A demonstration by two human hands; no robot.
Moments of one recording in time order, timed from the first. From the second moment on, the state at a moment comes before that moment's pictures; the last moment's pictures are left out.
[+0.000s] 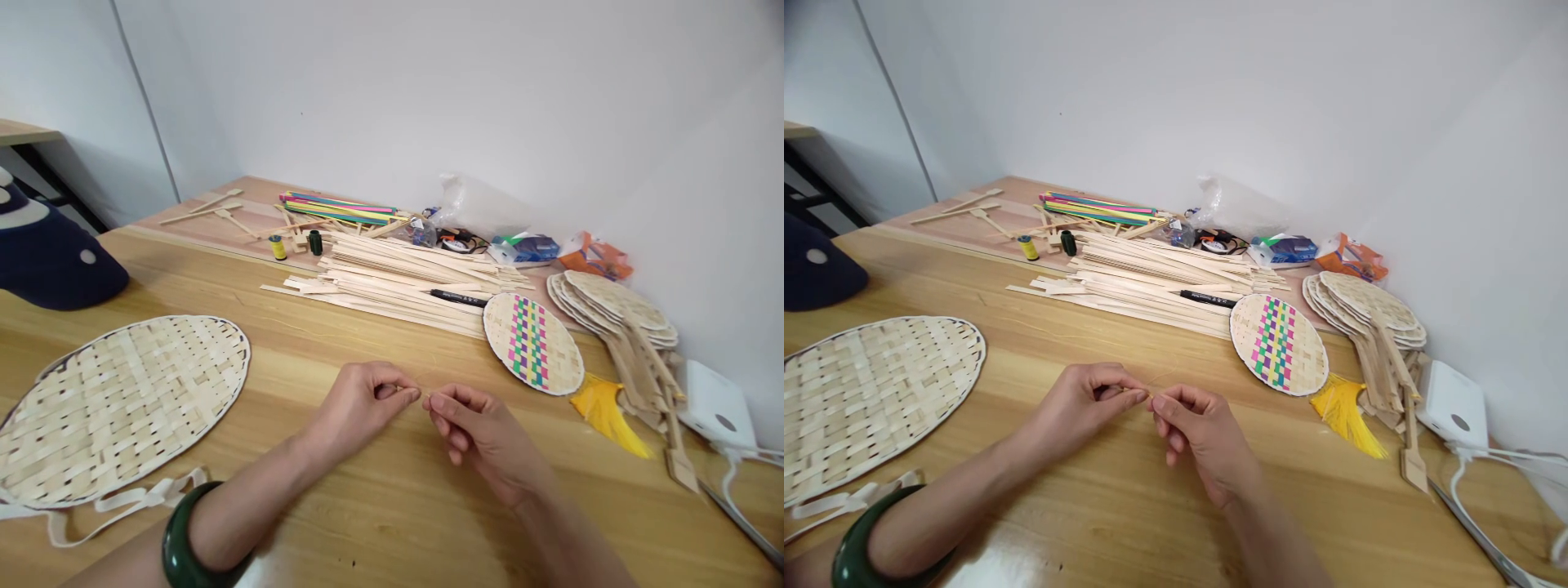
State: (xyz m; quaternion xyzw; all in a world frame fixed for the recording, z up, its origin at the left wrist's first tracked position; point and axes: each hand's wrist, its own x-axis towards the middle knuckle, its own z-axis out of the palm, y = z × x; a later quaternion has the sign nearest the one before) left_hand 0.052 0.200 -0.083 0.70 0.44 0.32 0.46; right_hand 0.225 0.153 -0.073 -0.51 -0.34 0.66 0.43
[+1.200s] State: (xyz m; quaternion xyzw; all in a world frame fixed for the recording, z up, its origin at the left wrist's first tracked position) left_hand 0.051 0.198 -0.083 0.77 0.42 0.34 0.33; right_hand 0.217 0.155 -0.088 -0.57 -0.59 0.41 0.41
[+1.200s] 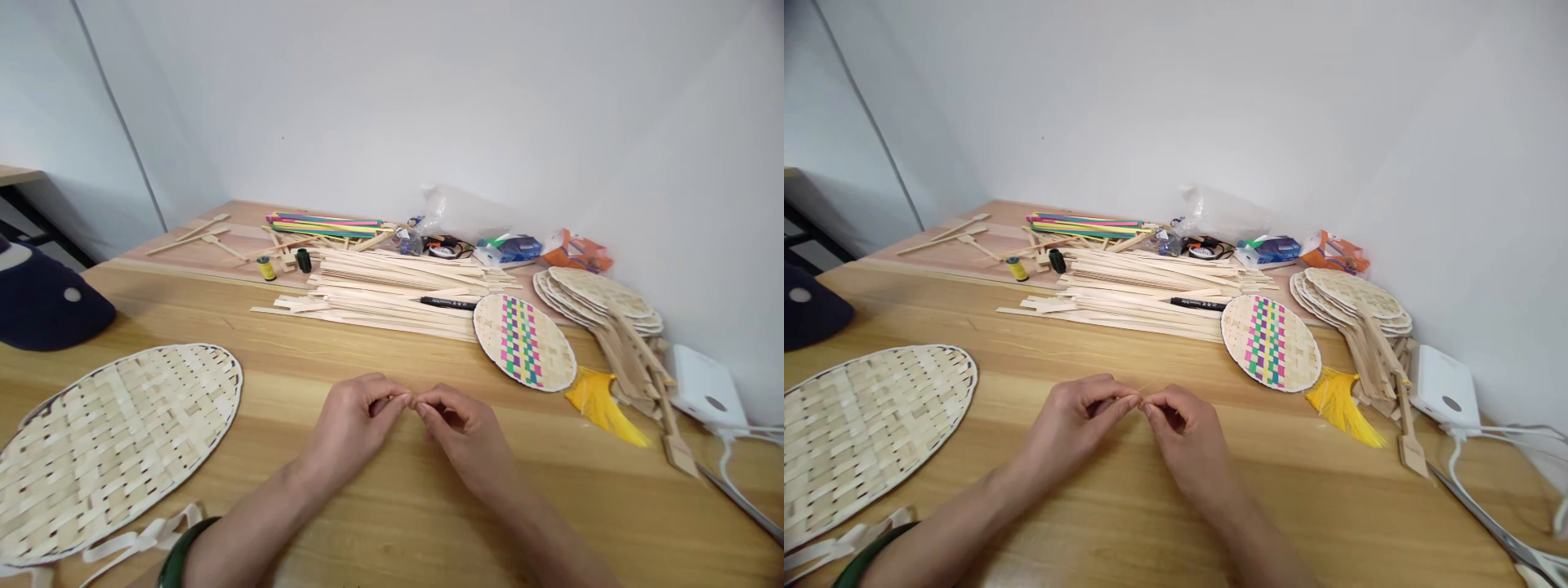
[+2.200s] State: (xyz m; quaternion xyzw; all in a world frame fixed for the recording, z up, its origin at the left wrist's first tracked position) left_hand 0.054 0.197 -0.083 0.70 0.43 0.31 0.47; right_hand 0.220 0.158 -0.083 -0.56 -0.48 0.53 0.42
